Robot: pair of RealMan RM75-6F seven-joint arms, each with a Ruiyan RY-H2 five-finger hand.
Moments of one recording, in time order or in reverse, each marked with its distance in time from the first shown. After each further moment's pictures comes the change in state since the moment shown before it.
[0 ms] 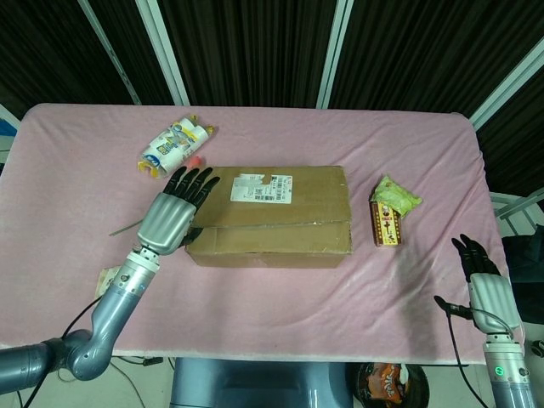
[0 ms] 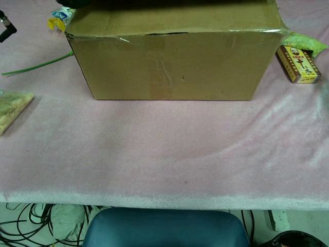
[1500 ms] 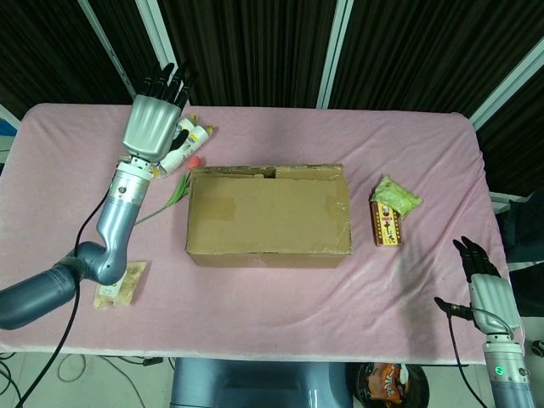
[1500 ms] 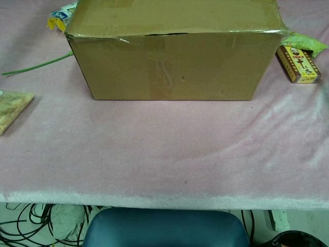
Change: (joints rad) left arm -0.263 -0.025 -0.118 0.551 -0.030 -0.061 -0.179; right arm -0.001 0.011 0.004 -0.034 0.043 -0.026 -0.008
